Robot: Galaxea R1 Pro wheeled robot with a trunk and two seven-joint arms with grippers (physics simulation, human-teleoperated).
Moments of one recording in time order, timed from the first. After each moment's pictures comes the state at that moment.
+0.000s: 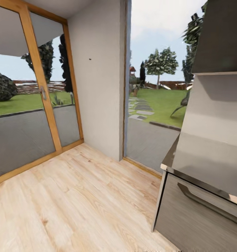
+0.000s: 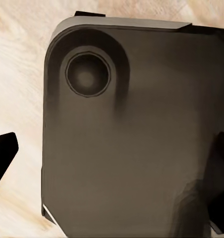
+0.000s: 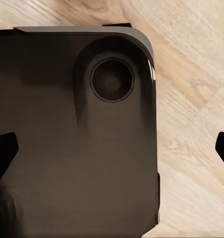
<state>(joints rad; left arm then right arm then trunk) 0.00 -0.02 0.01 -0.04 0.10 -0.04 0.00 0.00 -0.01 -0.01 0.02 -0.06 -0.15 -0.01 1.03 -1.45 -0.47</state>
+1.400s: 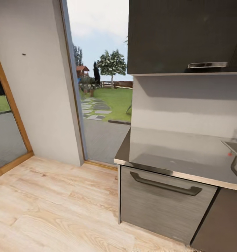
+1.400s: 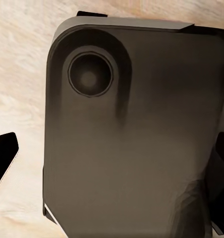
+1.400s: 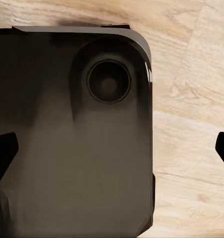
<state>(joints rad) 0.00 -0.02 0.01 -0.04 0.10 -0.04 0.00 0.00 -0.01 0.00 0.02 -0.04 -0.15 -0.01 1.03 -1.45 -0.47</state>
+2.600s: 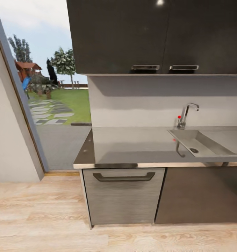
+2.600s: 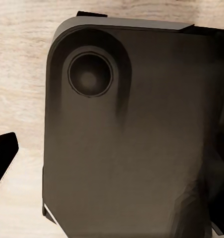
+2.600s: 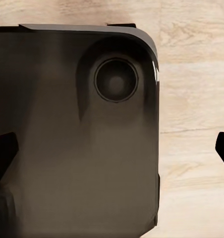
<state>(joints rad) 0.00 -0.02 0.02 -0.04 0.10 -0.04 0.00 0.00 -0.01 0.00 0.02 -0.04 -0.15 0.00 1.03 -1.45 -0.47</state>
